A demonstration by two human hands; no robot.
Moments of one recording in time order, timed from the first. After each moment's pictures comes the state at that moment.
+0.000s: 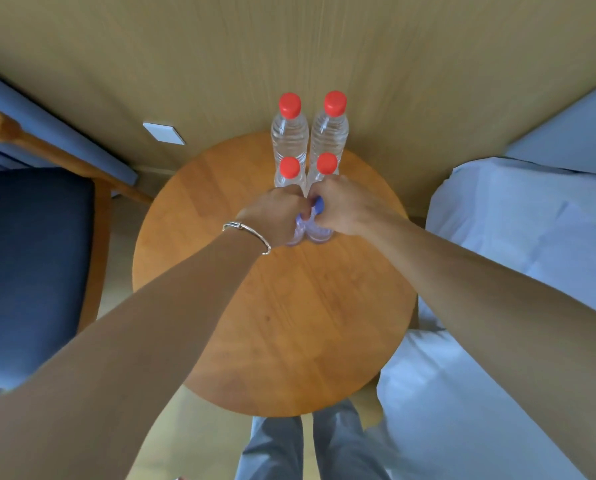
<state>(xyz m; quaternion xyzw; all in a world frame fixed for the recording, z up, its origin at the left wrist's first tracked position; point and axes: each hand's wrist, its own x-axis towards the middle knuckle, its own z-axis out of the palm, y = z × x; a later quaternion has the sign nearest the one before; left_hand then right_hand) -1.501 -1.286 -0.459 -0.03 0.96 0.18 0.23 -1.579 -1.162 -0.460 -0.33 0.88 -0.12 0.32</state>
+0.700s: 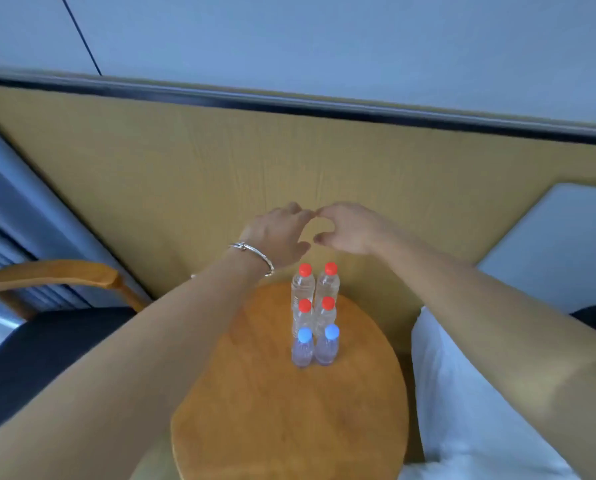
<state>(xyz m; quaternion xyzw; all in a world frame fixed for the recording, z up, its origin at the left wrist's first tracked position) -1.503 -1.329 -0.196 -0.04 1.00 0.07 0.02 -1.589 -1.196 -0.187 -0.36 0.92 -0.08 0.15</state>
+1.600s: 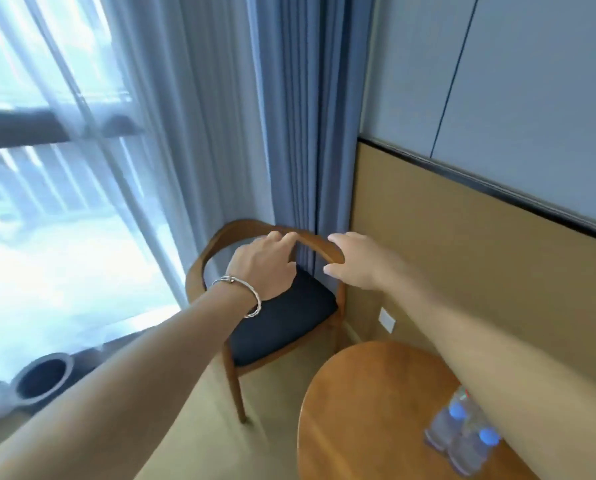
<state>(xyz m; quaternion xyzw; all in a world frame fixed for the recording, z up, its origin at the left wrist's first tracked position) -1.132 -1.311 -0.115 -0.54 0.84 0.00 -0.09 -1.311 -1.292 -0.106 -0.72 0.68 -0.08 0.13</state>
